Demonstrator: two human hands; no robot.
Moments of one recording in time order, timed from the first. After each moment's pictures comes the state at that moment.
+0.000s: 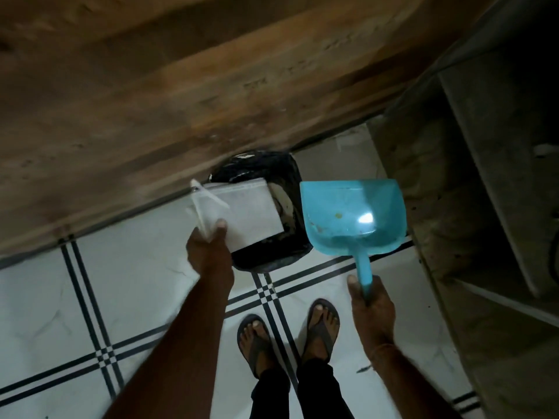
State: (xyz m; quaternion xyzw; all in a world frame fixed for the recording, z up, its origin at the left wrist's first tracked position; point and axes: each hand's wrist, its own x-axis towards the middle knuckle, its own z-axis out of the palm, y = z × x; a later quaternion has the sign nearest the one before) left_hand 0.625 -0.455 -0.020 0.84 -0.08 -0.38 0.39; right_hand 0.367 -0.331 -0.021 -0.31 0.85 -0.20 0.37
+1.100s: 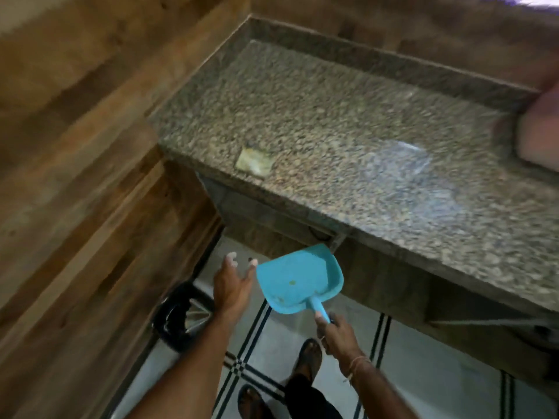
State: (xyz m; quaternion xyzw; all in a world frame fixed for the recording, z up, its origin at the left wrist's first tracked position) left_hand 0.354 -0.353 0.445 0.57 -0.69 -0.44 0.09; right_hand 0.250 -0.129 0.394 0.01 0.78 -0.42 0.47
